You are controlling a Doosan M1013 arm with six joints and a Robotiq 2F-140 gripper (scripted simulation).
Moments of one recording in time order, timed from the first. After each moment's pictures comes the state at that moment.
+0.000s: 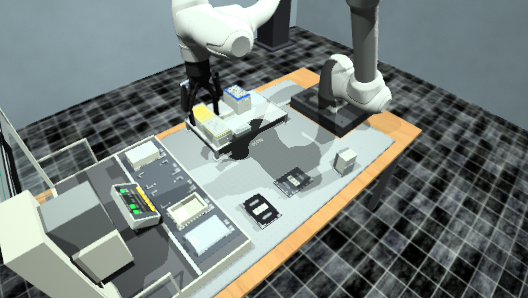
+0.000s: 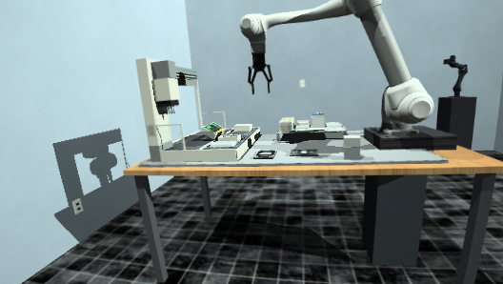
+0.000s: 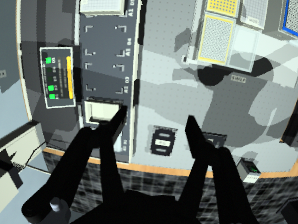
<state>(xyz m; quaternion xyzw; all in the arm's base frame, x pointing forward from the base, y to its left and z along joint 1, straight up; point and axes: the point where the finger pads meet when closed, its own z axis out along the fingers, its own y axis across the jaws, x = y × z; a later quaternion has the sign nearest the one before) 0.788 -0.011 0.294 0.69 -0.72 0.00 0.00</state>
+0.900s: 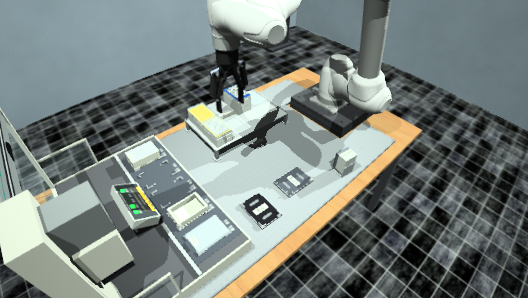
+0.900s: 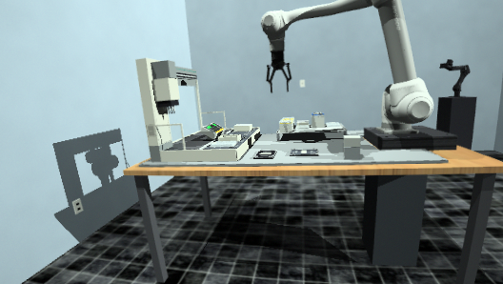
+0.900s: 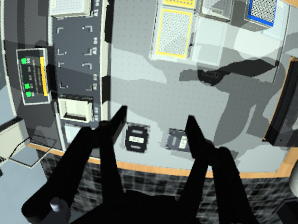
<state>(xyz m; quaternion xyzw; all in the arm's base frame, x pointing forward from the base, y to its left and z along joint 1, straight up) 0.673 -0.010 0.294 0.69 -0.72 0.00 0.00</state>
